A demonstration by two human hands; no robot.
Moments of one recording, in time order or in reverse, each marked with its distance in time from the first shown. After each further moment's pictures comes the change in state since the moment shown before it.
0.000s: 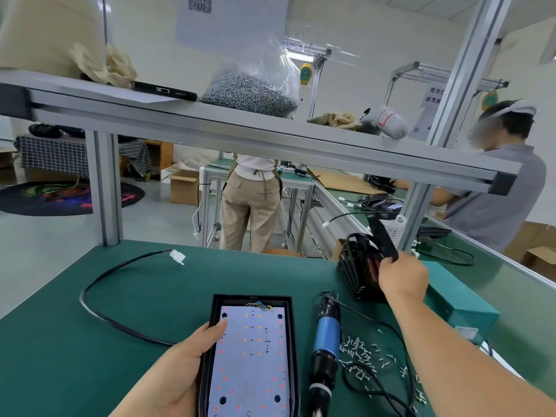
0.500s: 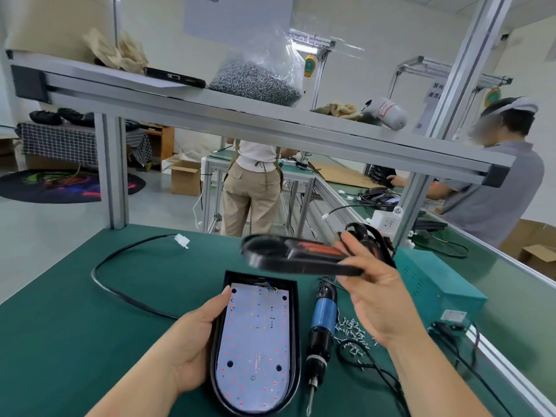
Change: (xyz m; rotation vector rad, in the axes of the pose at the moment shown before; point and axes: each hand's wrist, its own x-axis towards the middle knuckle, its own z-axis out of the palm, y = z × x) left_hand 0.018 -0.009 -0.003 -0.105 -0.058 -0.104; right_hand -0.123 -0.031 -0.066 1.288 -0.794 -0.142
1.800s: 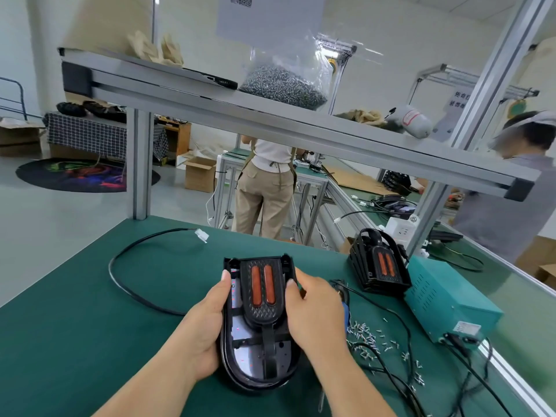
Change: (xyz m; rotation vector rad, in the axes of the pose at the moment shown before) left_hand 0.000 -0.004 -0.002 -0.169 0.010 0.152; right_hand -0.016 0.041 0.095 -1.204 0.113 0.057
